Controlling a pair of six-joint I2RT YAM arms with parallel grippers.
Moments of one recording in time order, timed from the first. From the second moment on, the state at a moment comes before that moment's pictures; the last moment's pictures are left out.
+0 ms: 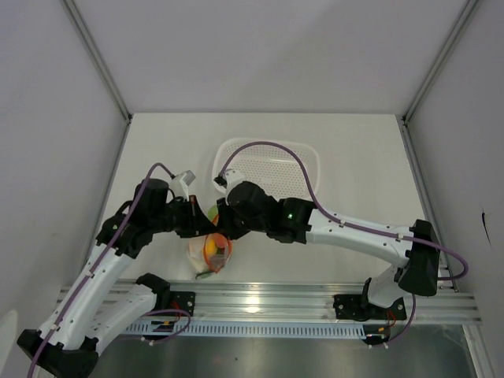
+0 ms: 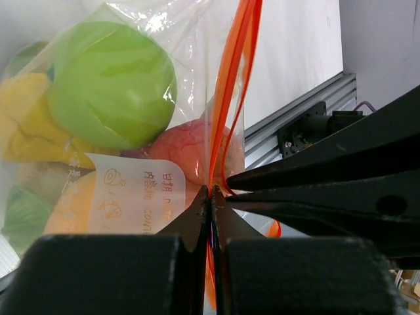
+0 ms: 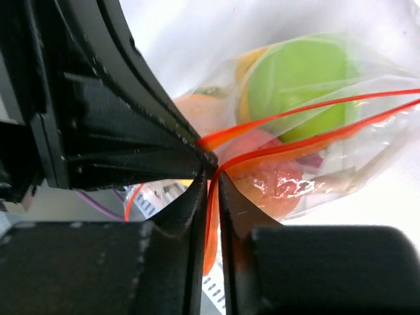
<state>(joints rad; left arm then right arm) -0.41 0.76 0.87 -0.83 0.48 -0.56 1.23 1.55 1.41 -0.47 0.10 0.60</state>
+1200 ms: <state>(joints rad) -0.44 0.77 0.91 -0.82 0.61 -0.52 0.97 1.28 1.34 -0.68 0.12 0.50</state>
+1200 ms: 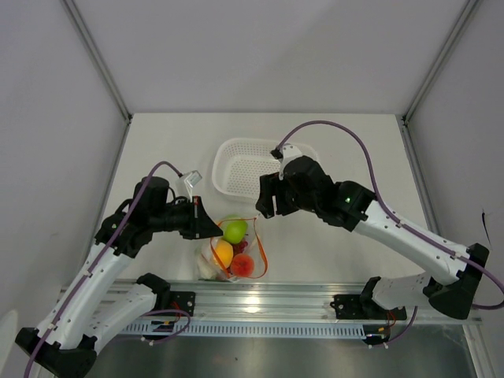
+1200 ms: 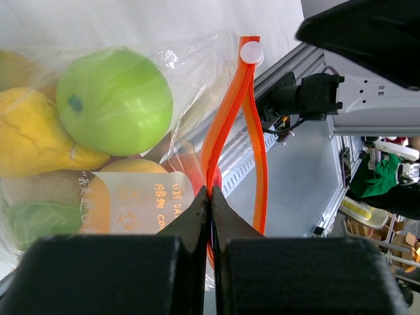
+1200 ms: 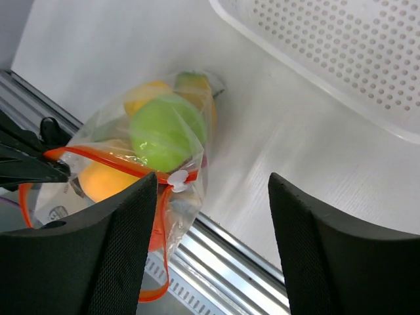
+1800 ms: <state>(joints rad) -0.44 0.77 0.91 -0.82 0.62 -0.52 0.84 1.37 1.29 -0.63 -0.13 0.88</state>
